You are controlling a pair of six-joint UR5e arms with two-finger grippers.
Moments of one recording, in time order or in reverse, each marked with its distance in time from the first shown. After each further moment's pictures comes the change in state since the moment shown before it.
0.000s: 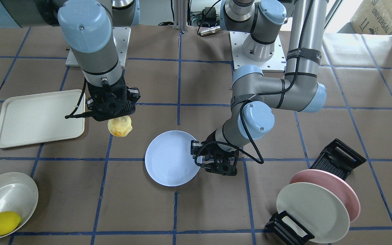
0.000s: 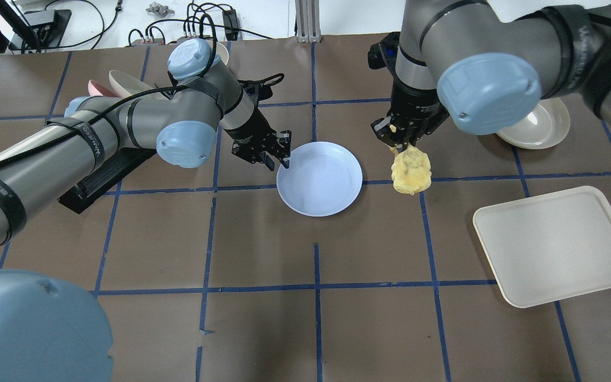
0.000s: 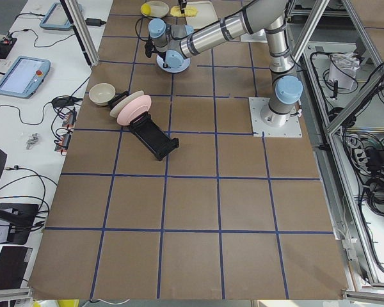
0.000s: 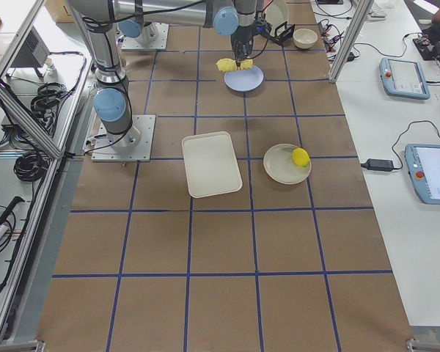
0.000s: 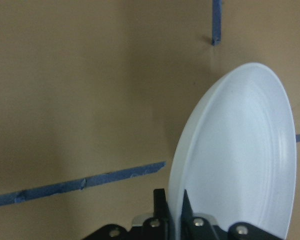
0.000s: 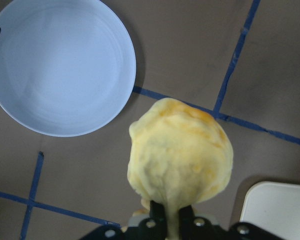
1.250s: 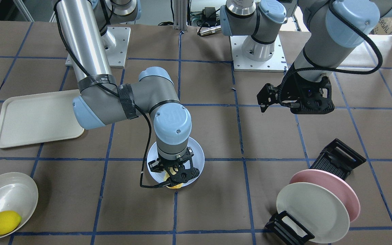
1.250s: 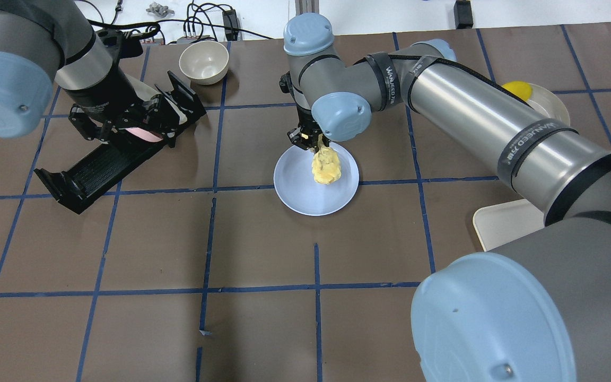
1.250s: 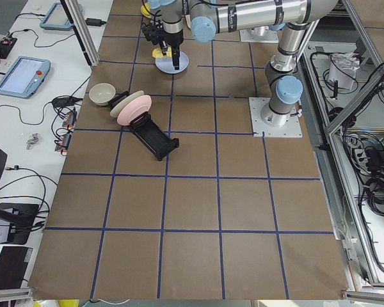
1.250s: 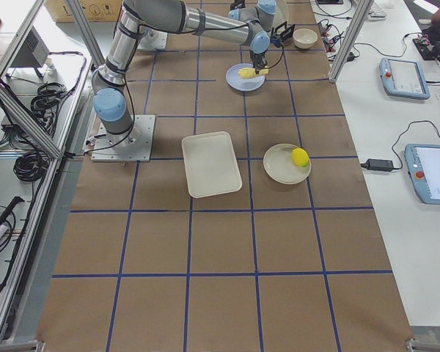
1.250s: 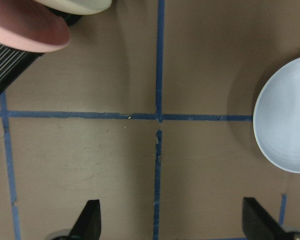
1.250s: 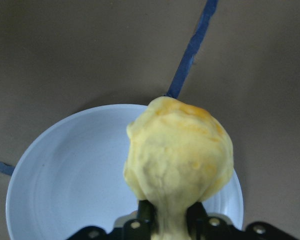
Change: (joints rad) left arm 0.208 0.409 0.037 -0.463 0.334 0.109; right arm 0.163 0.430 -0.205 -0.236 -0.002 0.104
